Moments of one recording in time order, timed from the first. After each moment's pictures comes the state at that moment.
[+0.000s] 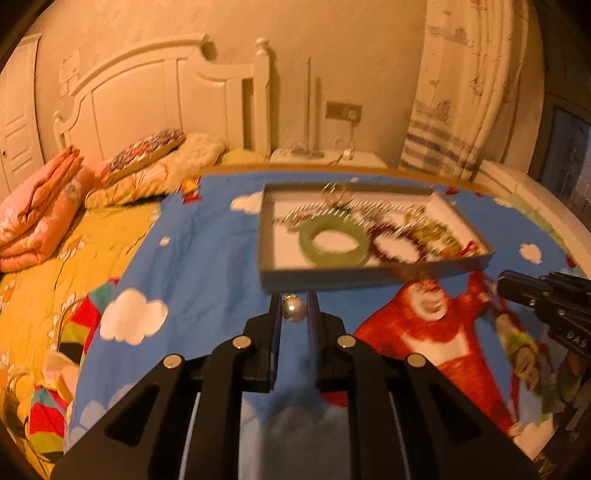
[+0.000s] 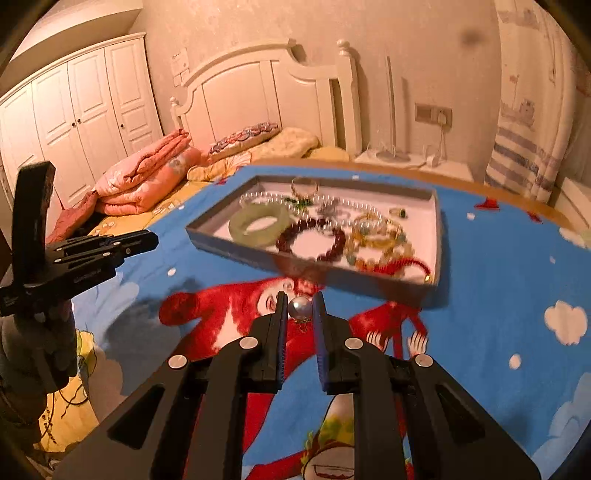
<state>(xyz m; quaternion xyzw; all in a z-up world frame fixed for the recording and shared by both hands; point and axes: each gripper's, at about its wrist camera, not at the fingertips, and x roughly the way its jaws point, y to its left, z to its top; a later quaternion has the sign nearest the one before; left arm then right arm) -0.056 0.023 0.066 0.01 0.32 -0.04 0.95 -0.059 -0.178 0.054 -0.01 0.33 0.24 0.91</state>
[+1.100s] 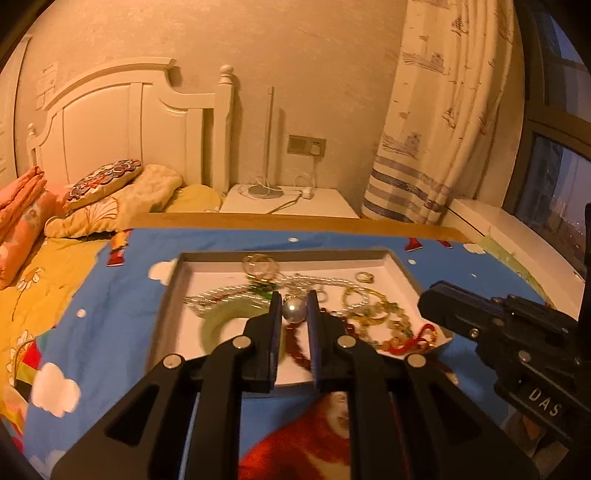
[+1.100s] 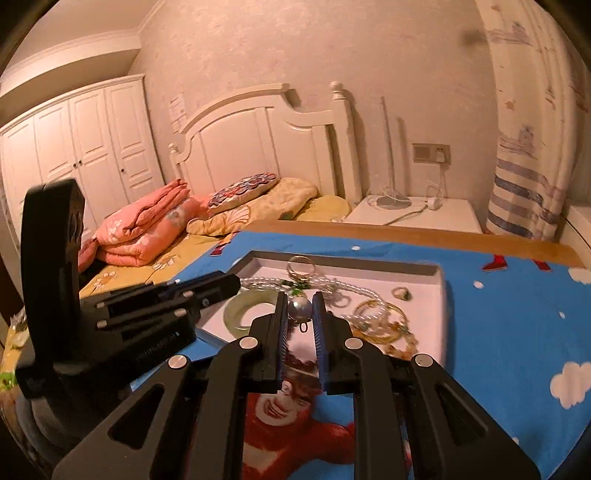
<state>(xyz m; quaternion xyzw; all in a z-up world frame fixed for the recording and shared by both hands) 0.017 -0.041 0.088 -0.02 0.27 -0.09 0.96 -0.005 -0.168 0.089 0.04 0.26 0.24 0.93</state>
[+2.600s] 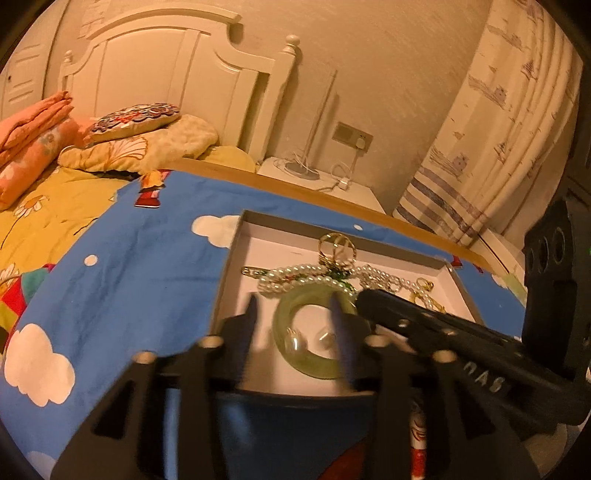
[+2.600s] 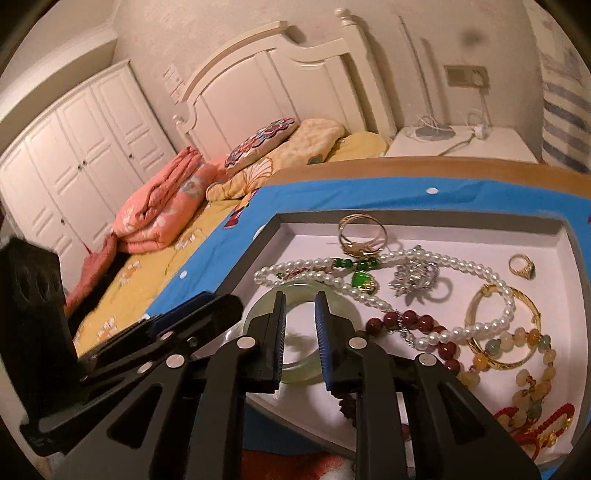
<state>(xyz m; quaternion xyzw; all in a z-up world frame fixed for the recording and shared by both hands) 0.051 0.037 0.042 -0.14 0.31 -0.05 0.94 0.090 -0.100 0.037 0.11 0.37 0.29 0.87</state>
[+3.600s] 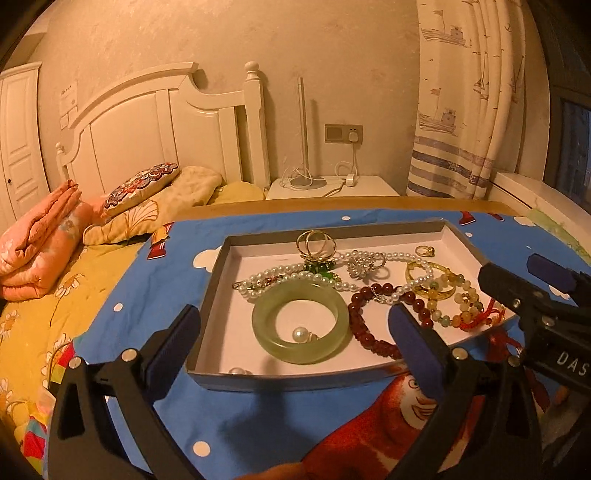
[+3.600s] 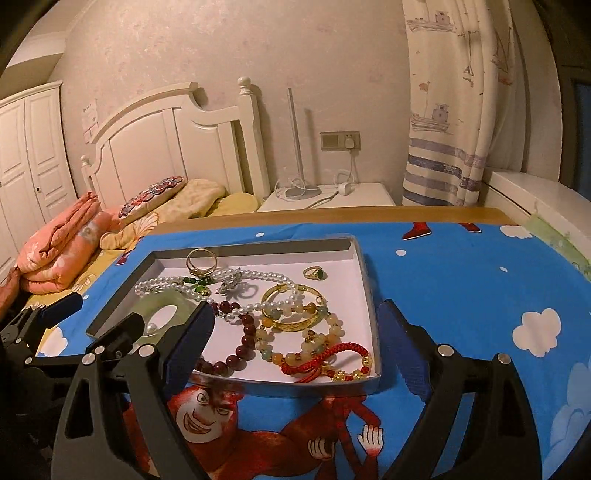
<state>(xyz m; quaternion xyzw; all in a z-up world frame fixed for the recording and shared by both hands) 0.024 -0.032 0.053 0.03 0.28 -0.01 0.96 0.014 -0.186 0.050 0.05 0.27 0.05 0.96</state>
